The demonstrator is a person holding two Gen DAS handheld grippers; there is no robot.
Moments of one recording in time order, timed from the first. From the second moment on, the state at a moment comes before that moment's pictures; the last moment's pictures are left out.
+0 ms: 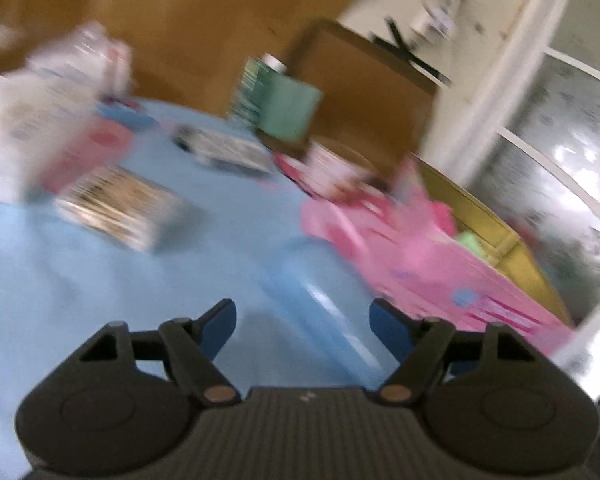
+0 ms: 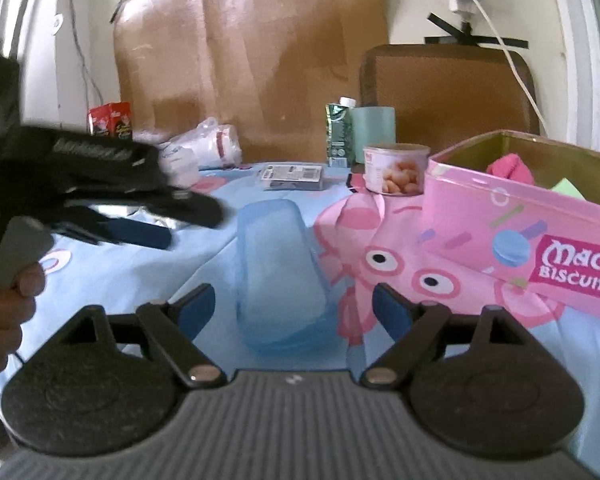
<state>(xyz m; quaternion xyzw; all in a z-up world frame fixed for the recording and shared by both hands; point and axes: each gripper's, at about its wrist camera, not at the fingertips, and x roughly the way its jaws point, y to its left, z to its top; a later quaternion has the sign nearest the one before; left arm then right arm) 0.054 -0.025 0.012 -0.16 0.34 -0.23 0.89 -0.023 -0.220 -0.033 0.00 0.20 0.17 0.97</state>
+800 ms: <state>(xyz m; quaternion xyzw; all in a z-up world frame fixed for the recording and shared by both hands) 0.073 -0.175 0.072 -0.06 0.27 -0.37 0.89 -0.037 -0.289 0.000 0.04 0.06 0.03 1.00</state>
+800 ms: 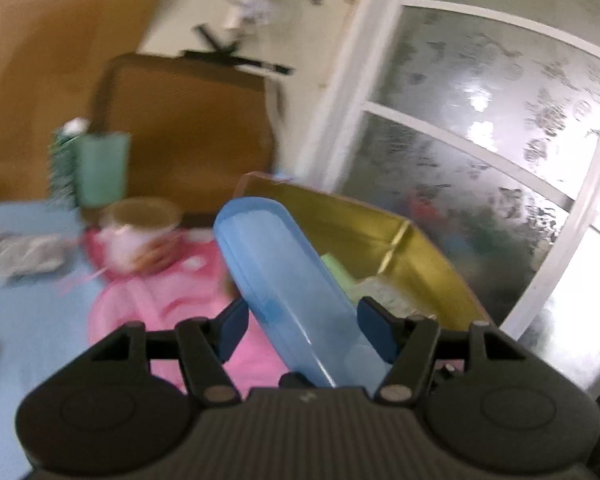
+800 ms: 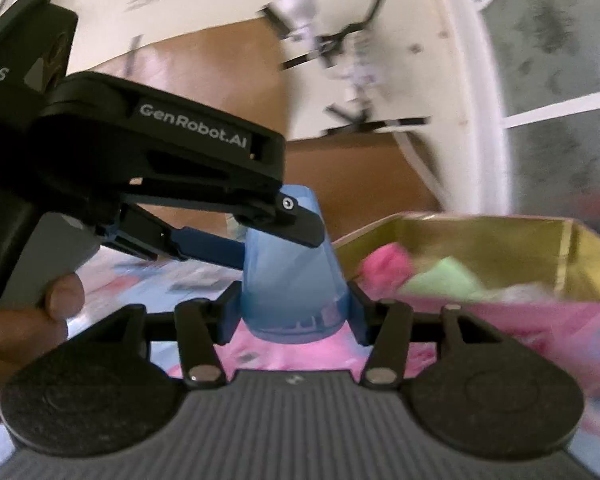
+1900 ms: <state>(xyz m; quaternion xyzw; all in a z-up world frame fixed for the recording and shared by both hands) 0.048 -0.187 0.061 -0.04 0.22 -0.38 0.90 -0.039 -0.346 -0.008 0.02 0.00 -0.10 1.00</state>
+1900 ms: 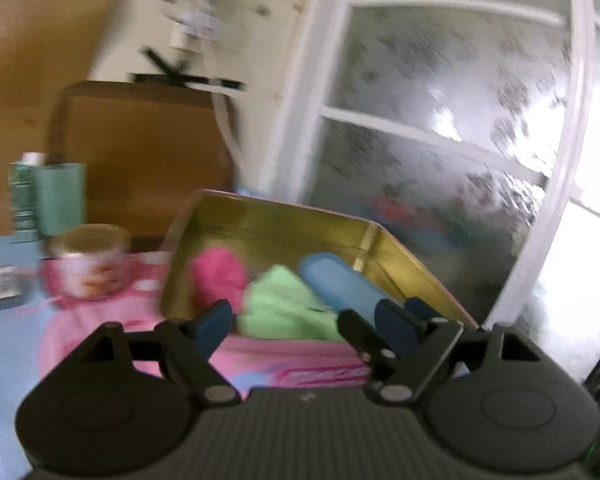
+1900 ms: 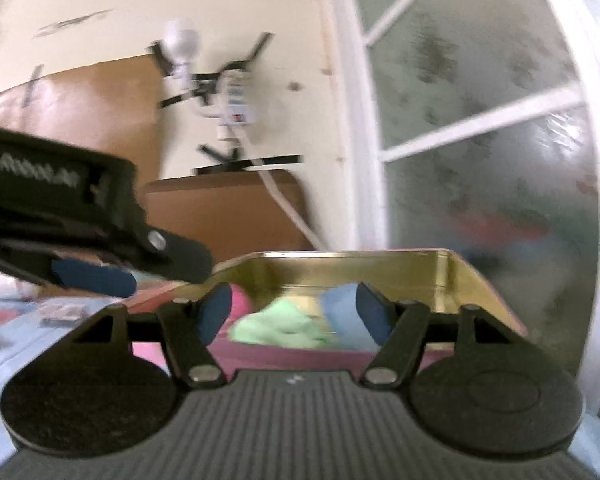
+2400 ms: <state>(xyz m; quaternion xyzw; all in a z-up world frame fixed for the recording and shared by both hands) 0.088 -0.007 -0.003 -0.10 0.29 -0.15 0.94 0.064 -0.238 0.015 0.04 0.17 0.16 0.97</state>
